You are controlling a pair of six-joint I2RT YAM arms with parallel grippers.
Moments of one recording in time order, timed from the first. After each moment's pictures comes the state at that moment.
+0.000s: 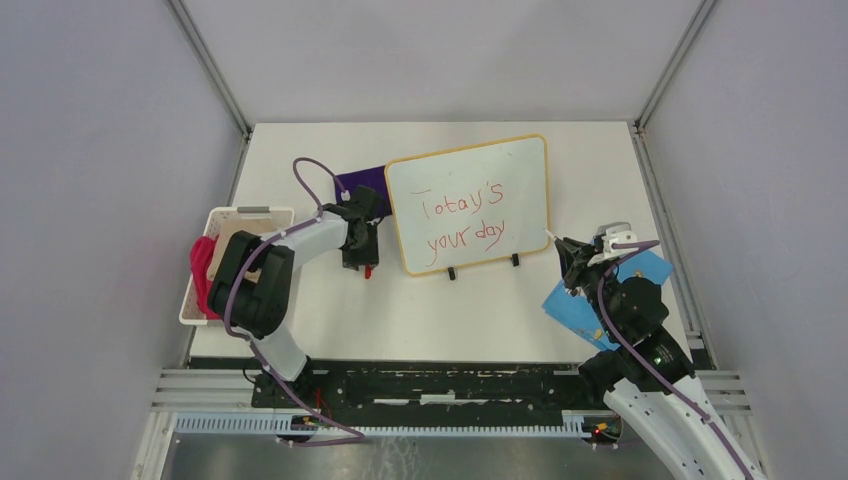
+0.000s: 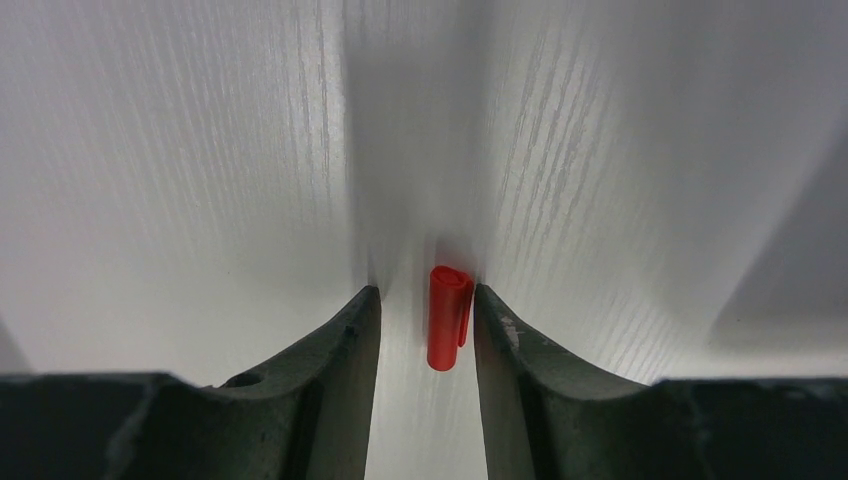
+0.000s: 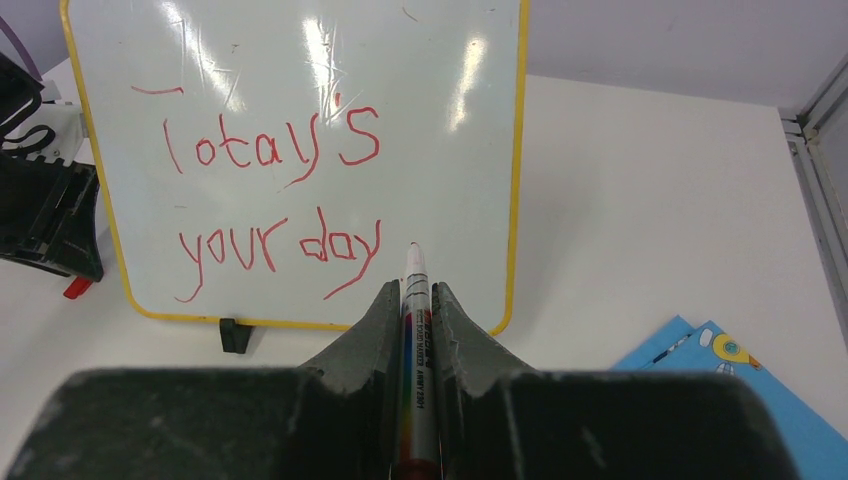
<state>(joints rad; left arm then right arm) -0.41 1.71 1.02 -0.59 -0.17 -0.45 0.51 0.30 0.48 -0.21 0.22 0.05</state>
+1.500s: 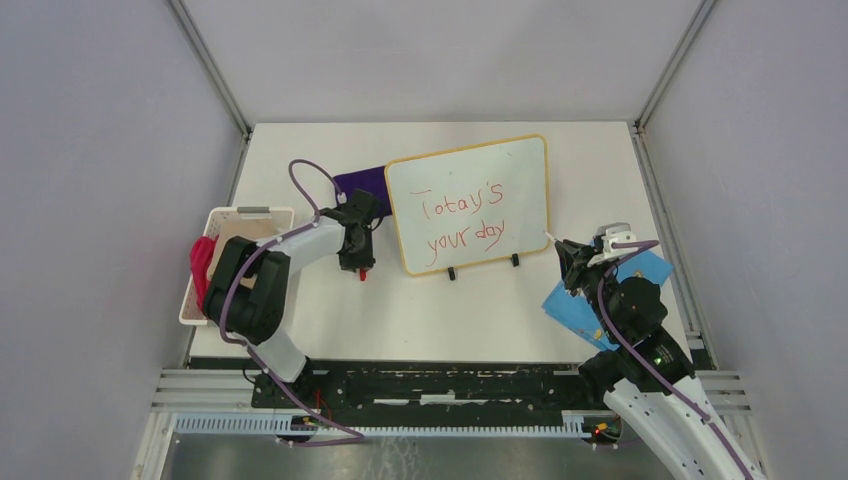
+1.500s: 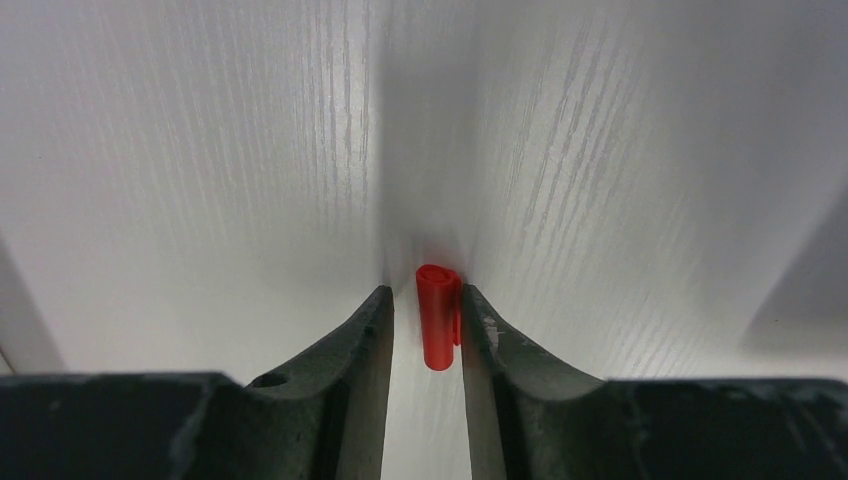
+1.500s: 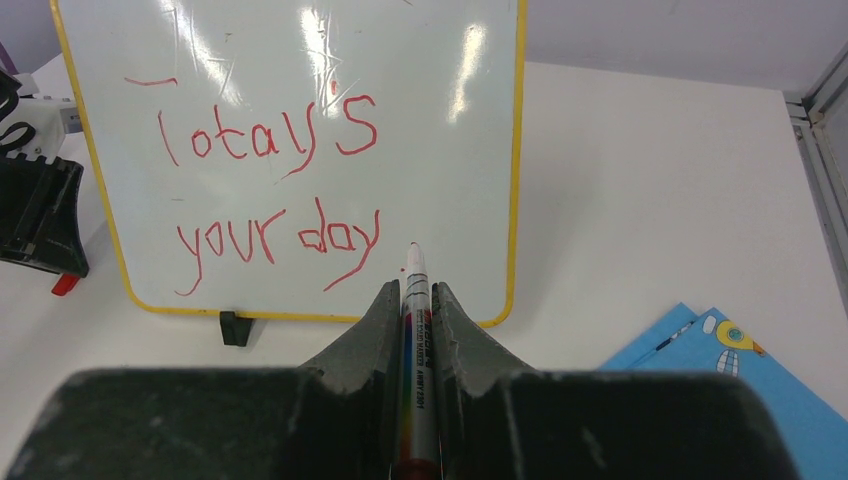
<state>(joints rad) -0.41 1.67 0.97 -0.57 -0.21 -0.45 0.51 0.30 0.48 -0.24 0.23 0.07</state>
